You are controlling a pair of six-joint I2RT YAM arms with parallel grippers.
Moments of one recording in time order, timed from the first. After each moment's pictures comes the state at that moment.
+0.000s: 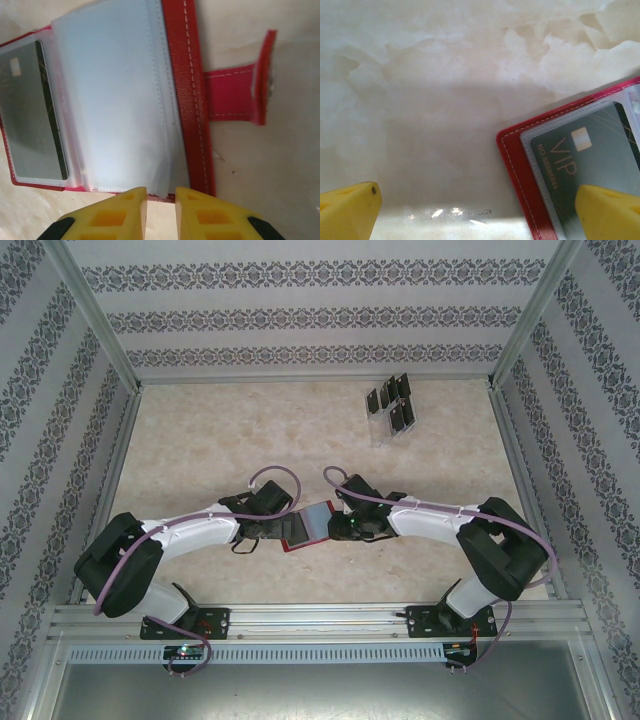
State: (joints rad) left arm -0.70 1.46 0.73 -0.47 -0.21 -0.70; right arm 0.76 1.56 0.75 -0.30 -0.22 0.70
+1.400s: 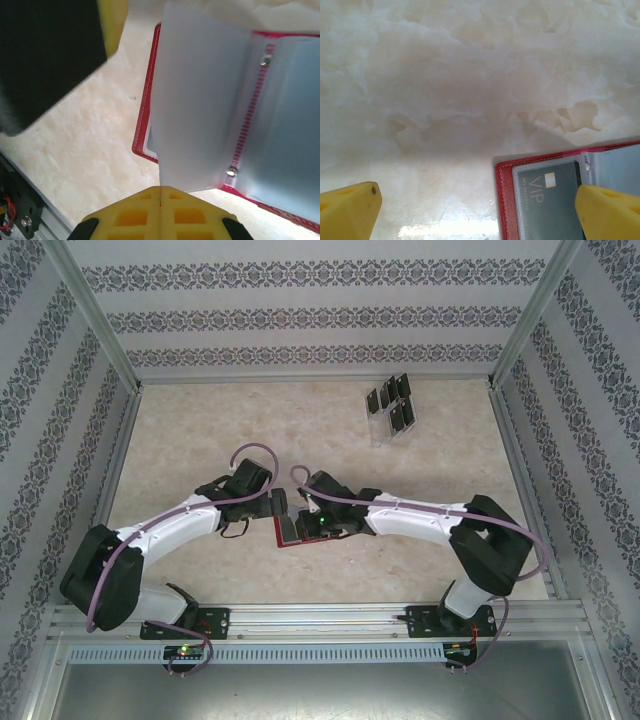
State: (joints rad) left arm -0.54 1.37 0.78 -0.47 -0.12 -0.67; right arm 0.93 1.65 0.97 -0.32 -0.26 0.70
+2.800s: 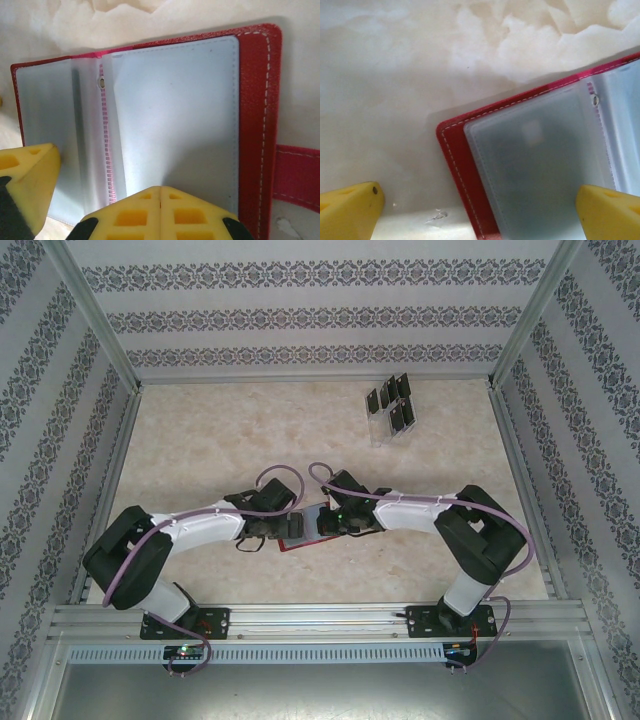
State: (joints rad) left arm -0.71 1.51 0.75 -0.44 -0.10 -0.73; right arm 0.77 1.69 0.83 -0.19 -0.27 0.69
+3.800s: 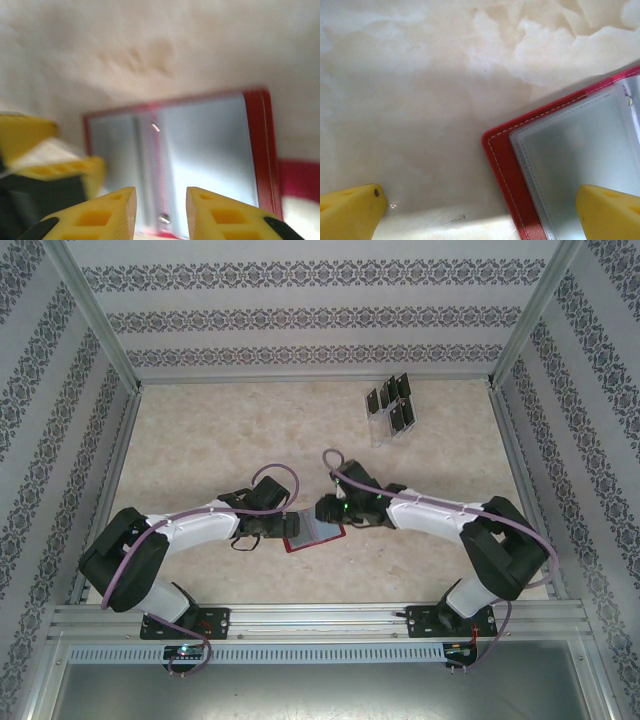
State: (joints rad) left arm -0.65 1.50 0.73 -0.42 -0.05 -0.66; right arm 0.72 1.55 0.88 -0.24 -0.24 0.74
